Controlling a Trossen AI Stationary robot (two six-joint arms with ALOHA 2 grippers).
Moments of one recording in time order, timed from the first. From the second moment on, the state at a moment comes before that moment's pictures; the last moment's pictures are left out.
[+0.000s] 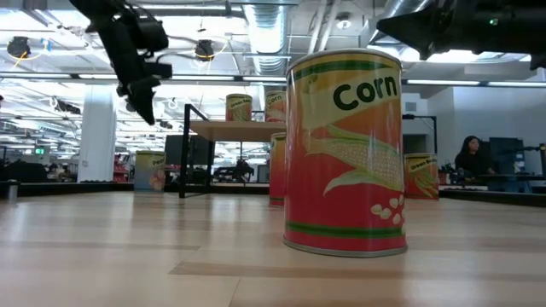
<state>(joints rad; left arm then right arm) 0.97 1.17 0.96 -0.80 -0.03 0.38 0.11 0.84 0.21 0.89 0.34 -0.27</state>
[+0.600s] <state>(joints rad) 0.99 1.44 0.96 -0.69 -0.13 0.41 0.11 0.84 0.21 0.86 0.34 -0.27</state>
